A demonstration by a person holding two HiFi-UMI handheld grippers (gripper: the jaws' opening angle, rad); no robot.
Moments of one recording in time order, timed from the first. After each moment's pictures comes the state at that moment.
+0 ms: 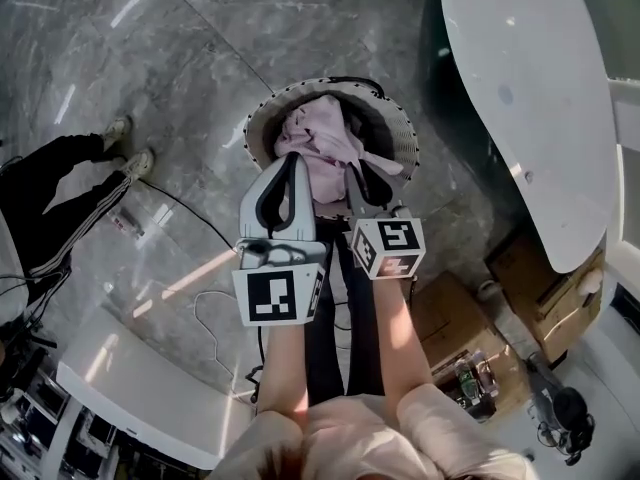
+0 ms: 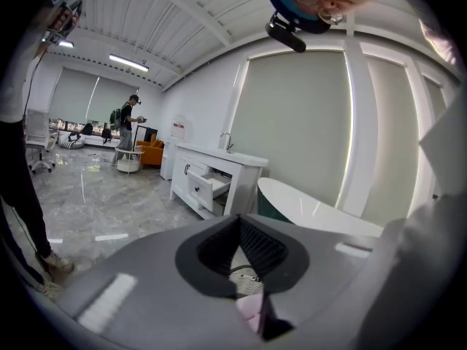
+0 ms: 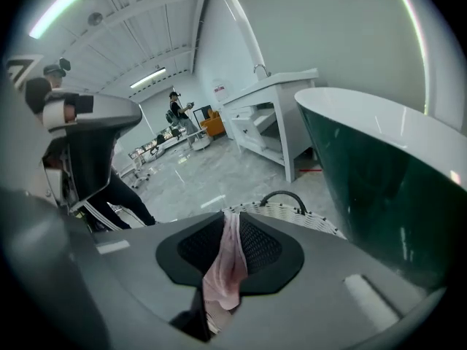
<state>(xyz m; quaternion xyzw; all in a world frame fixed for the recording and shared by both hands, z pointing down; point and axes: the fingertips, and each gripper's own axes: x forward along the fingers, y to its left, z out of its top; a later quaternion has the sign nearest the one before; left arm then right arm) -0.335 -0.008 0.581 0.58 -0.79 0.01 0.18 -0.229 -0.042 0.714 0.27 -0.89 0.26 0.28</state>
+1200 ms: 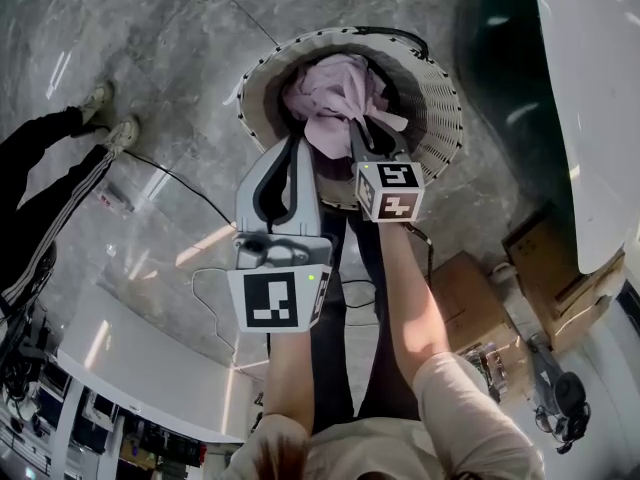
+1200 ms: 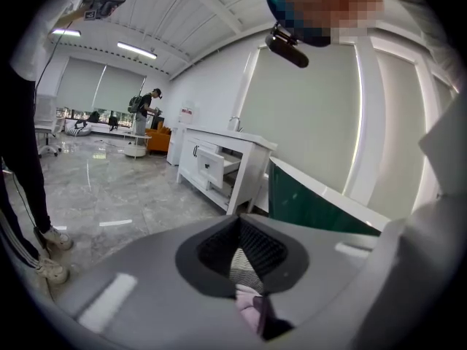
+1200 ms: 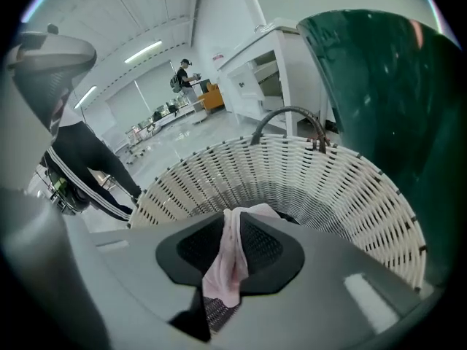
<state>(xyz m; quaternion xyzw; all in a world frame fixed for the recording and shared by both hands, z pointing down) -0.347 0.016 0.707 0.56 -0.79 0.01 0.23 -0.246 -0.034 0.920 0.25 -0.86 0.26 0.36</state>
